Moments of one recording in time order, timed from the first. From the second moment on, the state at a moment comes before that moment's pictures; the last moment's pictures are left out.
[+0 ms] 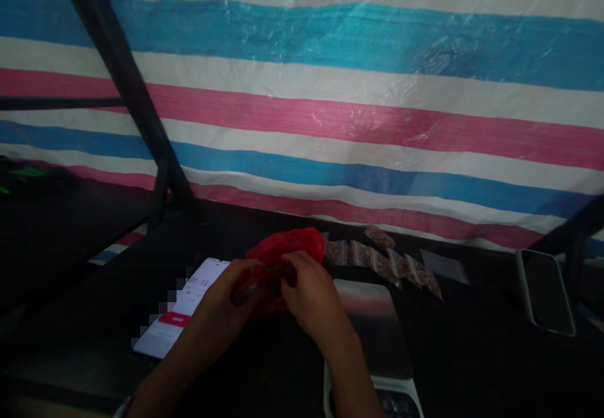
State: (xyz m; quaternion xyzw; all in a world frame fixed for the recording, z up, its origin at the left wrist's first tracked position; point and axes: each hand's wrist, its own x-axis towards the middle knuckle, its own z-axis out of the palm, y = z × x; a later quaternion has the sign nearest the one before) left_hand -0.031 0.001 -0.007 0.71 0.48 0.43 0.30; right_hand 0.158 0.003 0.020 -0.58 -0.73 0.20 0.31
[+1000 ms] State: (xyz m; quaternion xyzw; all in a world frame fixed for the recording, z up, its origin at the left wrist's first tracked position) left_hand -0.043 0.004 -0.014 0.66 0.45 0.44 0.40; right_hand 0.145 -0.004 0.014 -0.58 -0.65 0.31 0.38
